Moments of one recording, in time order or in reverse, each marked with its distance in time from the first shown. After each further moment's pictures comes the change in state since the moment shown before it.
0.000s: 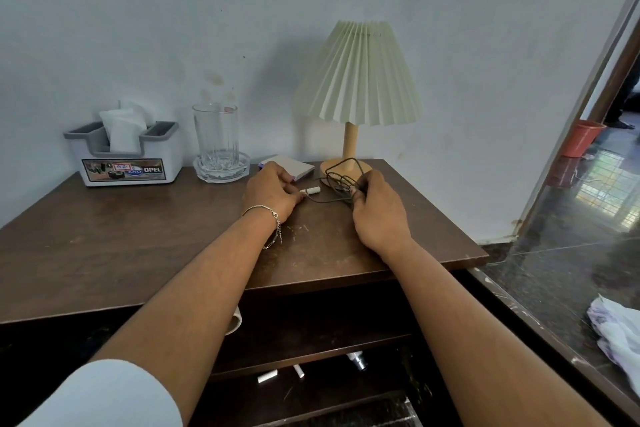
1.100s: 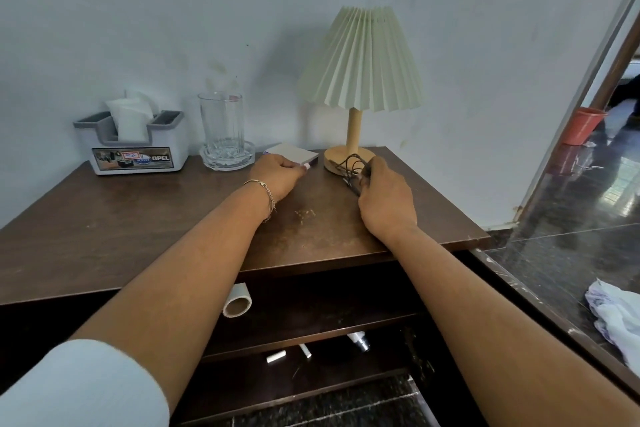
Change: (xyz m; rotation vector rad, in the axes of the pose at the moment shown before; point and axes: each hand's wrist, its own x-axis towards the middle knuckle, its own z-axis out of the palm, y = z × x) left_hand -0.001 0.011 -0.021 -0.119 -0.145 -0.105; right_hand -0.007 -0.002 -0.002 -0.154 0.056 -0.017
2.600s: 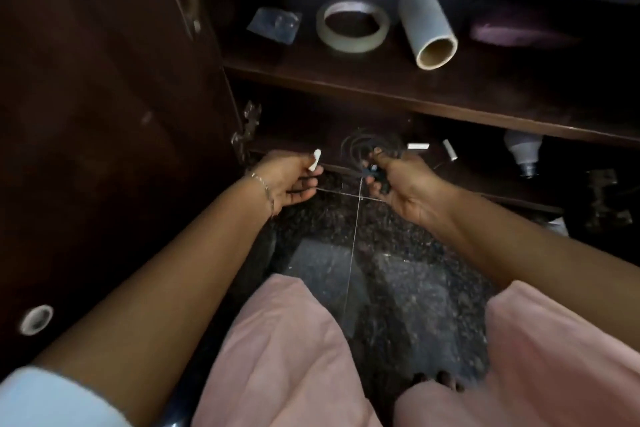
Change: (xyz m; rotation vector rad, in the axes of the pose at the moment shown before) left_hand -0.246 -0.304 -0.054 -0.614 -0.042 -0.948; right_hand -0.250 -0.037 0.229 0.948 -0.847 0.912
